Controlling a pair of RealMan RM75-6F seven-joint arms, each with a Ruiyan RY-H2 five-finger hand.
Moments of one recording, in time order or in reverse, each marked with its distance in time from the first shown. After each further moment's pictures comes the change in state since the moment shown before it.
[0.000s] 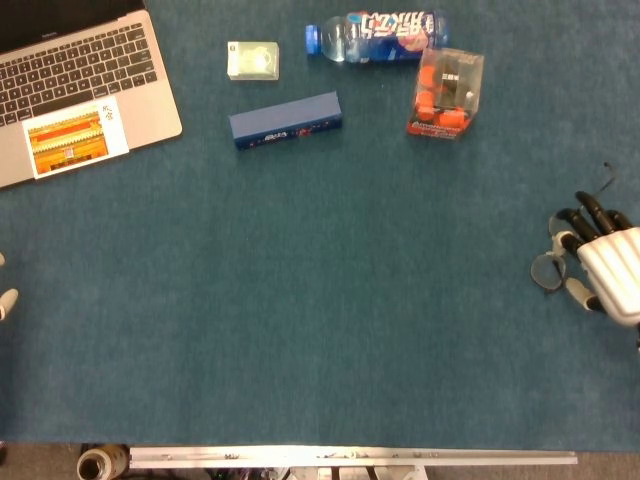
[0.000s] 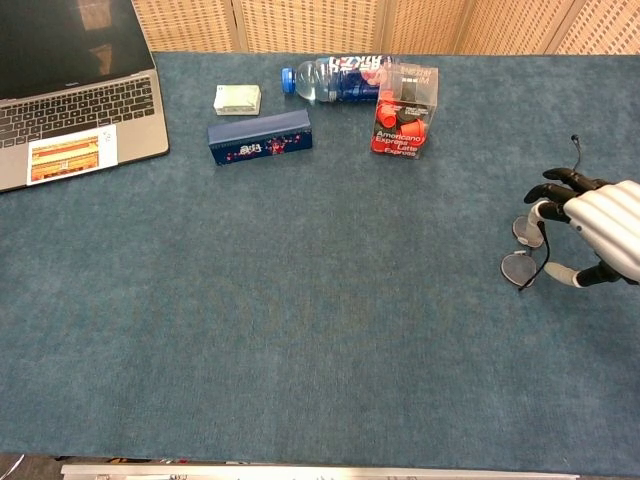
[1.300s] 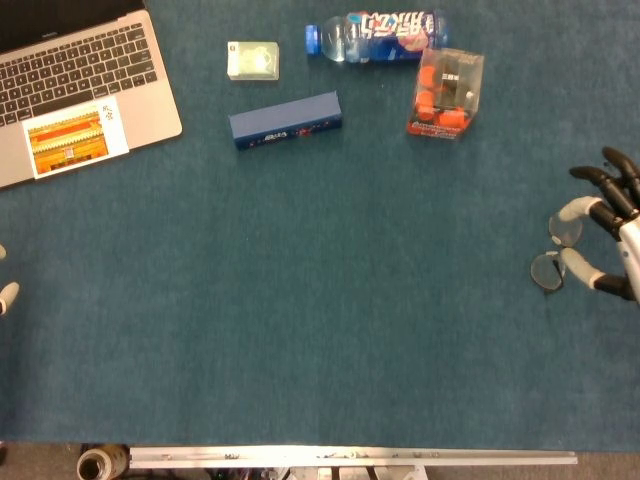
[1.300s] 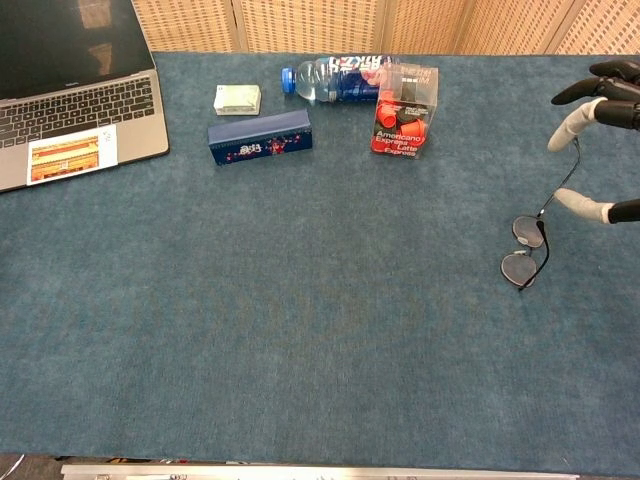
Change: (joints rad) left arm -0.011 0.031 -0.006 -0.068 -0.006 0.009 0.060; right arm -0.033 0.072 0.074 -0.156 -0.160 0.227 0.264
